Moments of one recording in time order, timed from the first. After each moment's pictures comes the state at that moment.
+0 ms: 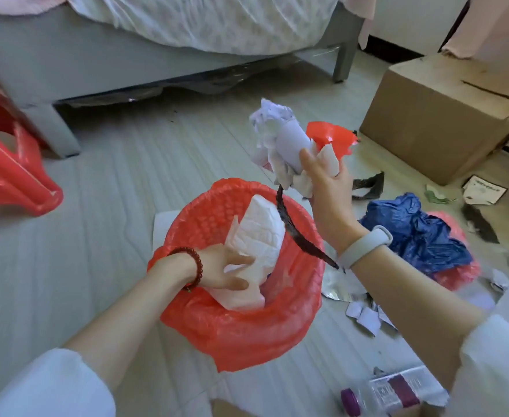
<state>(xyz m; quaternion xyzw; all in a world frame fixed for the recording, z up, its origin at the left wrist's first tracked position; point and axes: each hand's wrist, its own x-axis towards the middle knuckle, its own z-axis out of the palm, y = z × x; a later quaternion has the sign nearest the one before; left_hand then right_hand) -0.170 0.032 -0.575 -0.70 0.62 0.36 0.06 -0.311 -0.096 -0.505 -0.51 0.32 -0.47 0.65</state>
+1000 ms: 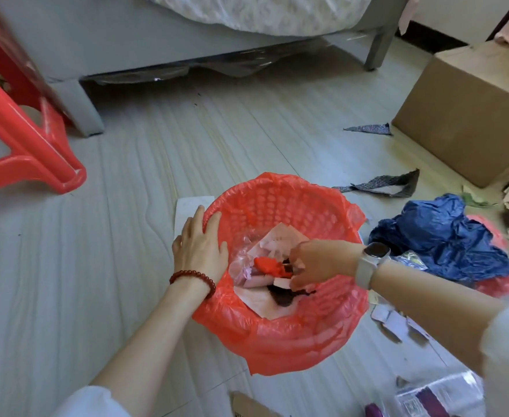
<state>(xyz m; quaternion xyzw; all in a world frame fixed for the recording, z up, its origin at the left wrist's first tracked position) -0.147 0.076 -0.611 -0.91 0.38 0.08 -0.17 -0.291 -0.074 -0.585 -0.92 0.18 0.32 0.12</state>
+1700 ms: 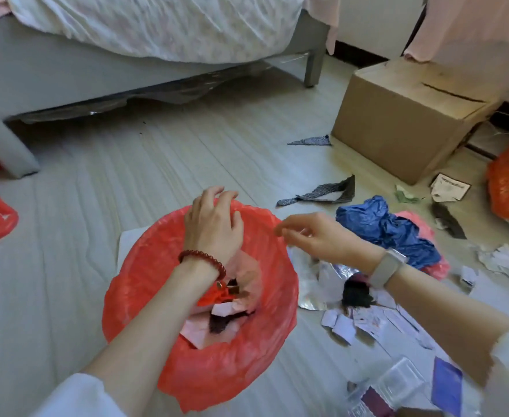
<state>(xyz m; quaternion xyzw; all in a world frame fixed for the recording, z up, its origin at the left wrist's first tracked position) -0.226 -0.037 -0.547 -0.81 0.48 0.00 -0.32 -0.385 -0.139 -0.534 -0.89 0.27 -0.07 0.36</state>
